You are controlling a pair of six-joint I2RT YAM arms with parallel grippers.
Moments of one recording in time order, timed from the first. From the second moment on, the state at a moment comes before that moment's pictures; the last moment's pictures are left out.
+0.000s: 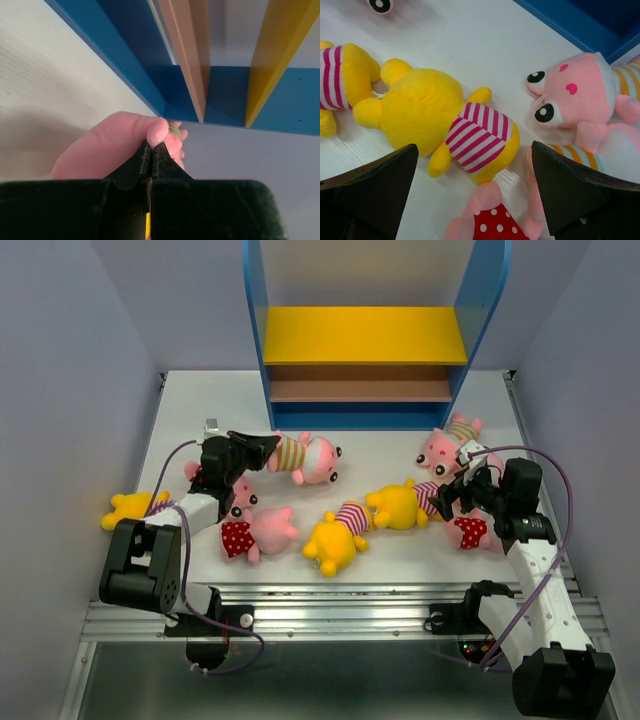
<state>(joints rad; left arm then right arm) -0.17 1.40 0.60 0.55 0.25 -1.31 -0.10 0.79 0.61 -0.35 -0.67 -0.45</state>
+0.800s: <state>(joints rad) -0.46 1.68 0.59 0.96 -0.33 -1.84 -0.10 0.79 0.61 -0.35 -0.67 -0.45</state>
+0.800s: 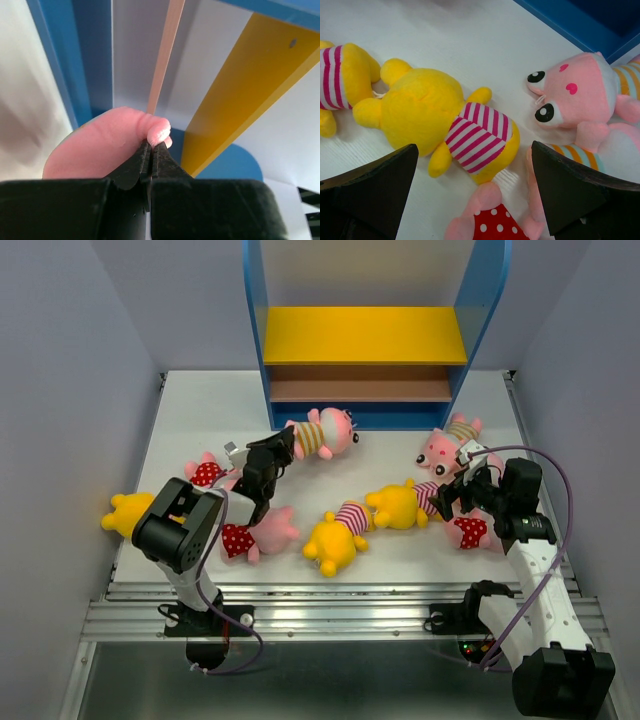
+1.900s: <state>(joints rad) -0.49 1.89 0.81 0.88 -0.58 -2.02 -0.10 0.80 0.61 -0.35 -0.67 -0.45</state>
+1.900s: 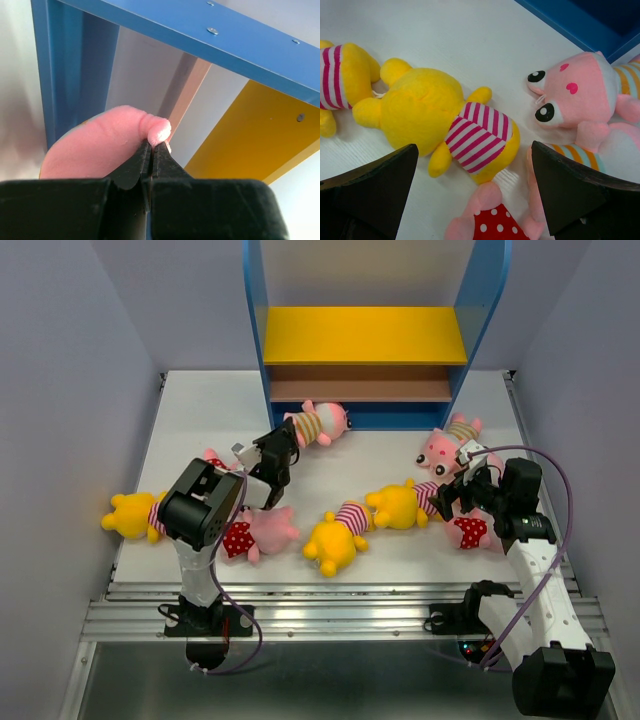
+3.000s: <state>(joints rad) -0.50 2.08 1.03 0.78 -0.65 -2.03 -0.10 0.80 0.61 -0.35 -0.67 -0.45</state>
